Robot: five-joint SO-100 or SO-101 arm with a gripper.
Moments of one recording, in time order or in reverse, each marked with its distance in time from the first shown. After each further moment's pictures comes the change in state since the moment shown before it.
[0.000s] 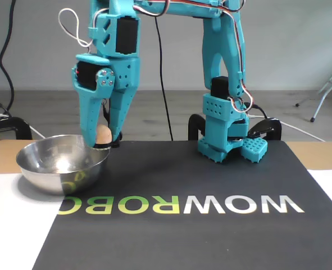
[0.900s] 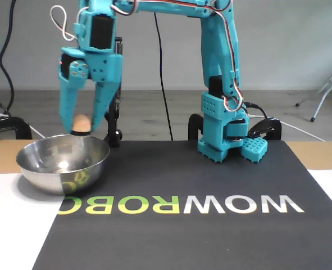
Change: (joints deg) arm 10.8 0.0 0.0 -3.9 5.9
